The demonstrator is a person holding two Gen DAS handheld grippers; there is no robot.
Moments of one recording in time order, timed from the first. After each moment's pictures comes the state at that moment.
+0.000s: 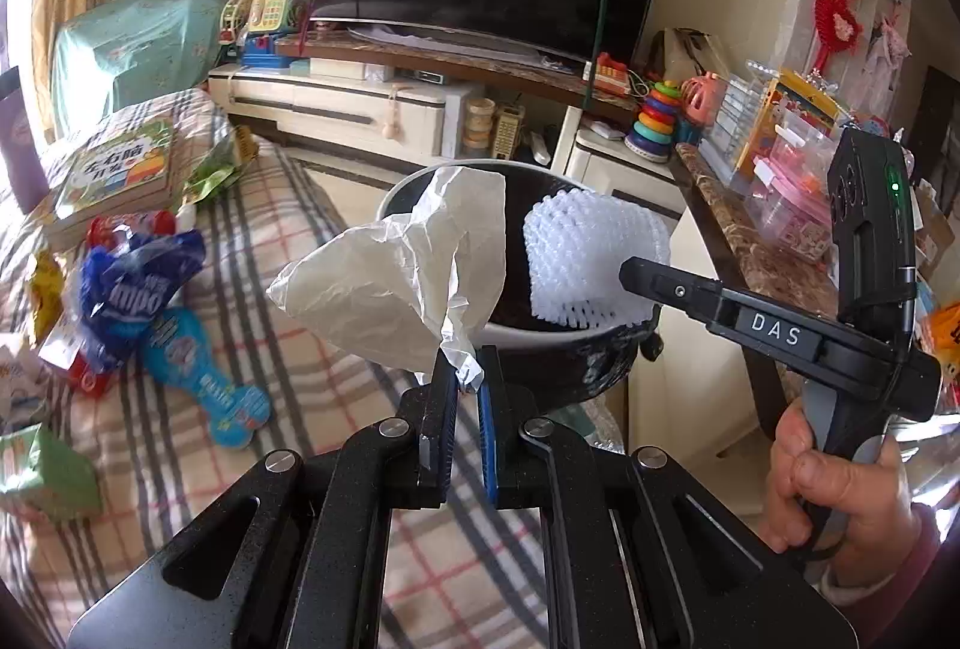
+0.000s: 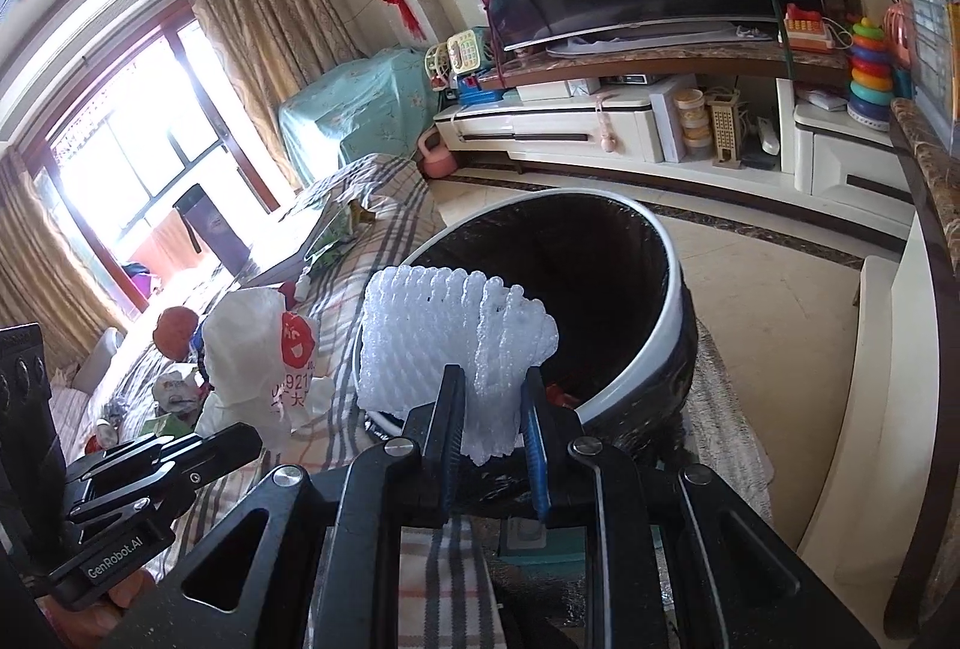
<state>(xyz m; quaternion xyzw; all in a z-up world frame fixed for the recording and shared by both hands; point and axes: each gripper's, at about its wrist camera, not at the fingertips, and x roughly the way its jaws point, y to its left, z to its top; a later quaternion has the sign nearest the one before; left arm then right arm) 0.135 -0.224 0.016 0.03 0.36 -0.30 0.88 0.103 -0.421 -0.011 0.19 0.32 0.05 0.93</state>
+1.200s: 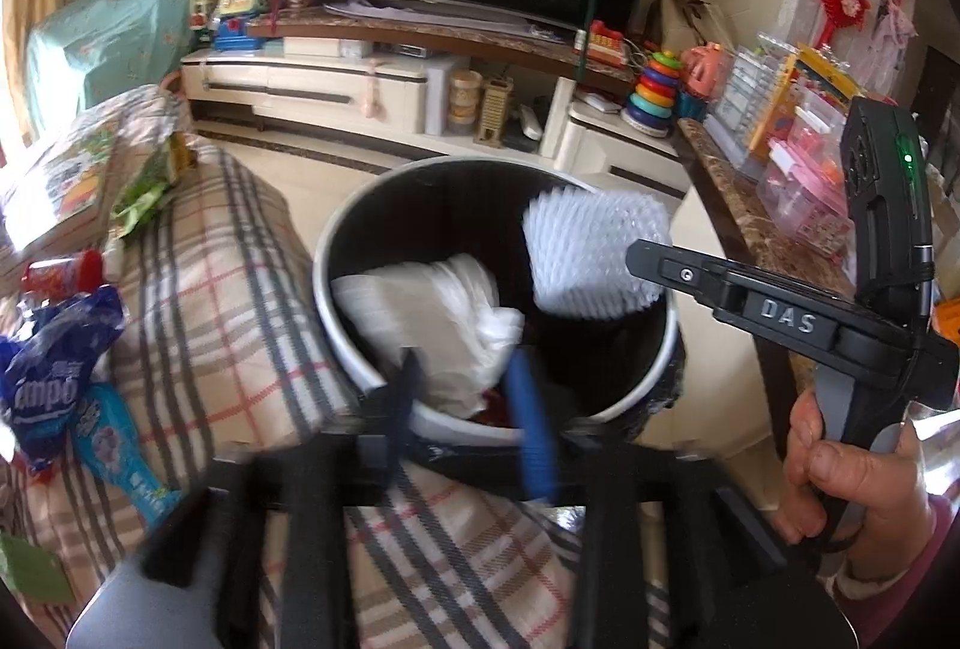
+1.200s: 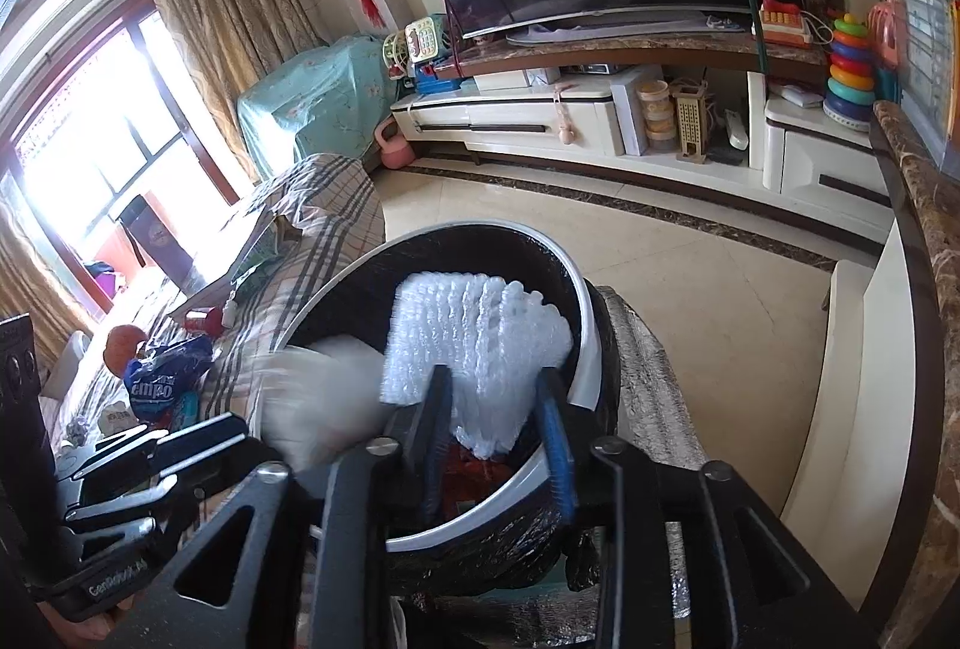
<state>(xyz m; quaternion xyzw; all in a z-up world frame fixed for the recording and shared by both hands) 0.182 -0.270 0.004 0.06 0.39 -0.30 0.87 0.146 -0.459 -0.016 0.19 0.35 0.01 0.92</state>
